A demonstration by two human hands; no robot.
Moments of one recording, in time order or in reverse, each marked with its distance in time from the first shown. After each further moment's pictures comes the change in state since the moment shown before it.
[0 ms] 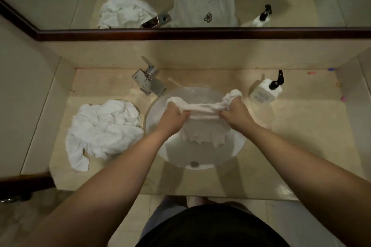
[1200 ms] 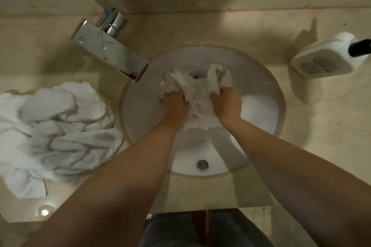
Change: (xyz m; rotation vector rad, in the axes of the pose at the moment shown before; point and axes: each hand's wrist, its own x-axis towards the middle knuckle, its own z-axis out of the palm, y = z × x) left_hand 0.182 -0.129 0.114 0.572 -0.070 0.051; right_hand 0.132 0.079 0.175 -0.235 0.129 0.261
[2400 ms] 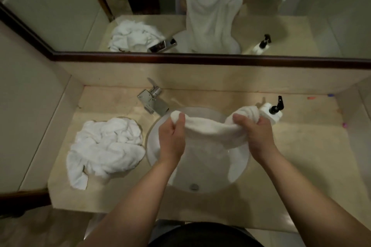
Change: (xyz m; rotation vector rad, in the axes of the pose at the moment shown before) left_hand -0.233 0.093 -0.171 -1.080 0.665 0.149; right_hand -0.162 -0.013 -0.263 1.095 -0.012 -0.153
